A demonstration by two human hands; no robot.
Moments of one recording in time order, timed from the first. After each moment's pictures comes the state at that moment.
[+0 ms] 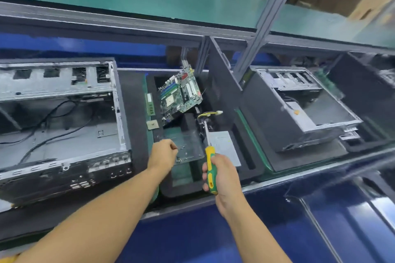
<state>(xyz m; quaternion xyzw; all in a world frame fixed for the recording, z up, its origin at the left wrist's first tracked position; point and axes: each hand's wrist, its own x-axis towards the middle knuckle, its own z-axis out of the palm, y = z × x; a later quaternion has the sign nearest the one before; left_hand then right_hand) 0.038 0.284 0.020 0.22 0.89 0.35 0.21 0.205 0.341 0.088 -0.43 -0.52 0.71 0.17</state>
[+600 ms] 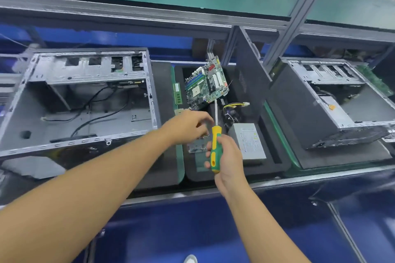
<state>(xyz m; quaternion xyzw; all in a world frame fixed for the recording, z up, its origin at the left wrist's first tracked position) 0.018 0.248 0.111 0.49 0.78 0.31 0.24 0.168 0.308 0.092 -0.39 -0.46 0.78 0.18</state>
